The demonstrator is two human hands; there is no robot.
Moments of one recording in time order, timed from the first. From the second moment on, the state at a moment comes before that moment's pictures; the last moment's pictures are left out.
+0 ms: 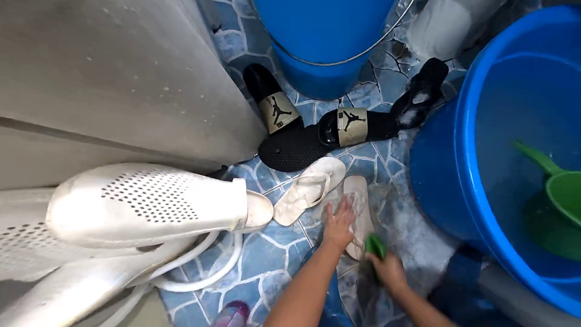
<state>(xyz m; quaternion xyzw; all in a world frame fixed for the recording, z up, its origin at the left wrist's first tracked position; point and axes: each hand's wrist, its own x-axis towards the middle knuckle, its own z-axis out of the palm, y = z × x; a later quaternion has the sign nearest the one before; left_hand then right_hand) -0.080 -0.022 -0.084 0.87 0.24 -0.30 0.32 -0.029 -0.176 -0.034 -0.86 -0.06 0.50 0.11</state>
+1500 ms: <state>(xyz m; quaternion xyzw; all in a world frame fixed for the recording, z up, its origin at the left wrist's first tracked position) -0.074 -0.022 -0.083 0.85 0.25 -0.30 0.36 0.005 -0.122 -0.044 -0.88 -0.13 0.43 0.17</state>
